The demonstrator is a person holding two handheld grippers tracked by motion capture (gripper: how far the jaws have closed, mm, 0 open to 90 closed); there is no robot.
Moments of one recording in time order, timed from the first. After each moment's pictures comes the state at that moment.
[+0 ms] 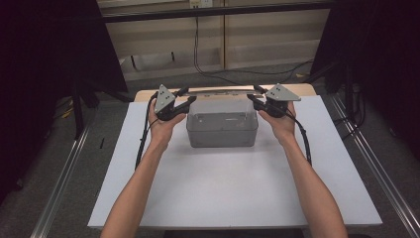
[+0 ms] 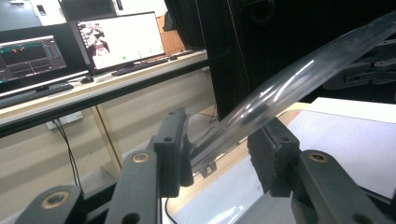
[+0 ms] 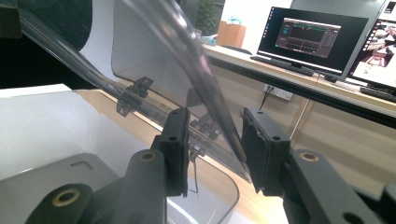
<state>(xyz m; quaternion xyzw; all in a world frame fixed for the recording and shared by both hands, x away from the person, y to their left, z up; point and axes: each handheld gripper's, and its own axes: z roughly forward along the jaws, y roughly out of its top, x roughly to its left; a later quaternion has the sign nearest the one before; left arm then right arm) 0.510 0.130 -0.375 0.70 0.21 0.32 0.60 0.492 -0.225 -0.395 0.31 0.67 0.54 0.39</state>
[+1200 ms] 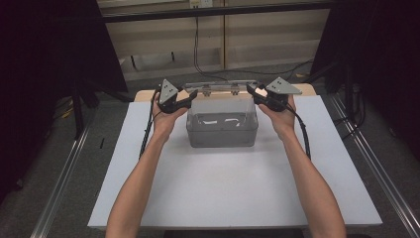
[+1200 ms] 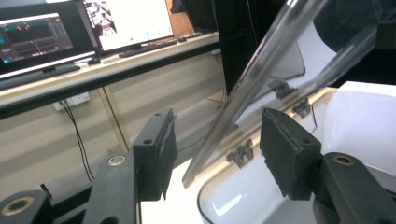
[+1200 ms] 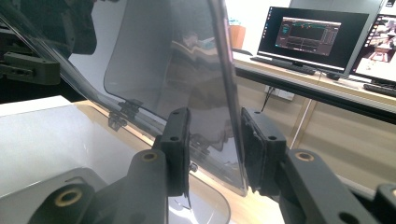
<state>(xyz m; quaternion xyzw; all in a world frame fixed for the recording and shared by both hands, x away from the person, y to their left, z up) 0.553 0.127 -0.391 0.71 0.24 0.32 0.58 0.506 -0.228 -0.386 0.32 0.67 0.56 0.38</state>
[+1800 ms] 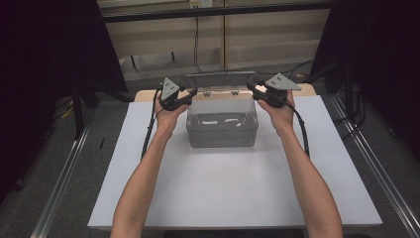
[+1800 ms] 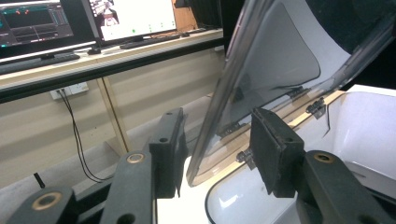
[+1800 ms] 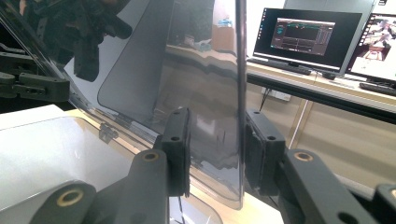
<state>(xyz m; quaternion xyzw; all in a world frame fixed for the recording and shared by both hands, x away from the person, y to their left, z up) 0.567 0.124 -0.400 0.71 0.26 0.30 0.58 0.515 -0.227 -0.380 0.33 0.66 0.56 0.38</state>
